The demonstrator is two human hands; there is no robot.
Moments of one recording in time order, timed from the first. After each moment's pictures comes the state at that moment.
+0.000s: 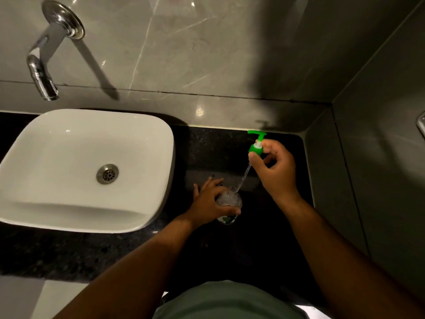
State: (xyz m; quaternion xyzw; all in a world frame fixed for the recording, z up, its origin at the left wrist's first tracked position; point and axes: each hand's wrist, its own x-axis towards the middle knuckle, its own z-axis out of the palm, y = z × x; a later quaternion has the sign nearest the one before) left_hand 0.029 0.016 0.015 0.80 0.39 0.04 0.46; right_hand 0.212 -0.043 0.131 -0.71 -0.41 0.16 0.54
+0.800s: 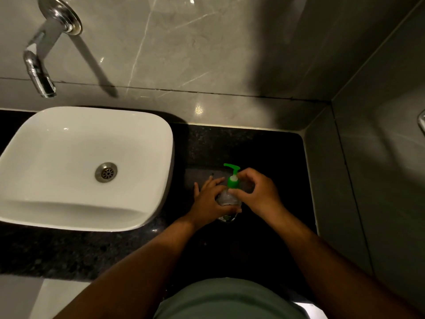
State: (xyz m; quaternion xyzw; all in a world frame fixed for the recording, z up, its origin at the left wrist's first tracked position) left_hand 0.029 0.010 0.008 0.80 0.37 0.08 0.47; right_hand 0.182 -0.064 0.086 -0.78 -0.44 0.30 0.34
